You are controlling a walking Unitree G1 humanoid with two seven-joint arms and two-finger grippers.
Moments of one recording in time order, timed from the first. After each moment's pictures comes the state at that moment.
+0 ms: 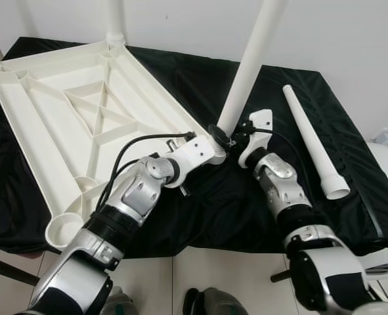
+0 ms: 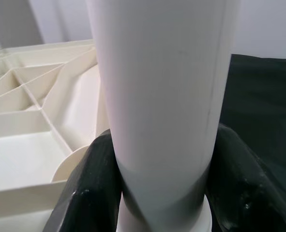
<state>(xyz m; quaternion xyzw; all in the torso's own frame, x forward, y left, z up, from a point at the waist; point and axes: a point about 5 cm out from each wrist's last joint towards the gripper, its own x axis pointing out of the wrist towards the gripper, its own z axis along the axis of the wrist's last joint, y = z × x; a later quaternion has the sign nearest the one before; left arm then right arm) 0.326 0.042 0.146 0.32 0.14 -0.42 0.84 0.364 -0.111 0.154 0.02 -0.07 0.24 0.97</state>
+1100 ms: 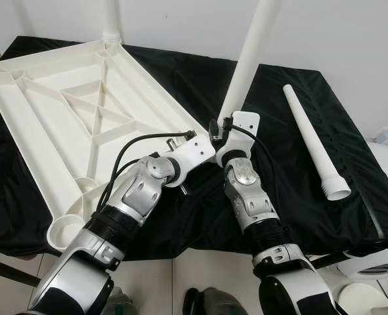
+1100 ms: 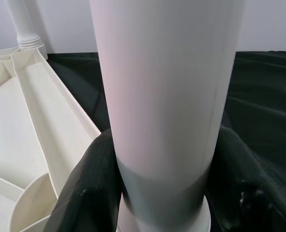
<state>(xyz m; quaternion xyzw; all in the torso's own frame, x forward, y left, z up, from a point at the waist) 0.326 0.040 0.147 0.31 0.13 -0.41 0.84 0.351 -0.076 0.160 0.04 -0.06 0.02 1.00</state>
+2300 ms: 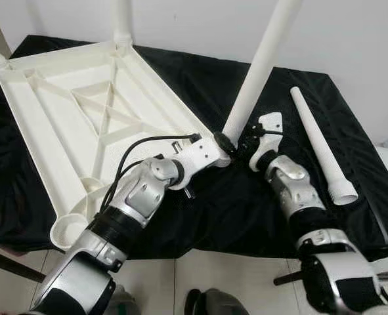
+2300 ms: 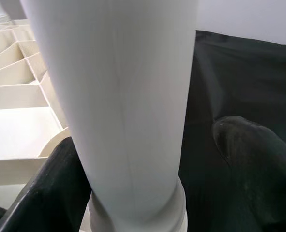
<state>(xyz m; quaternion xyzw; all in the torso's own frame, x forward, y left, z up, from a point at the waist) 0.323 0.035 0.148 0.31 0.13 -0.42 0.84 0.366 -0.148 0.152 -0.03 -0.04 0.29 0.96</state>
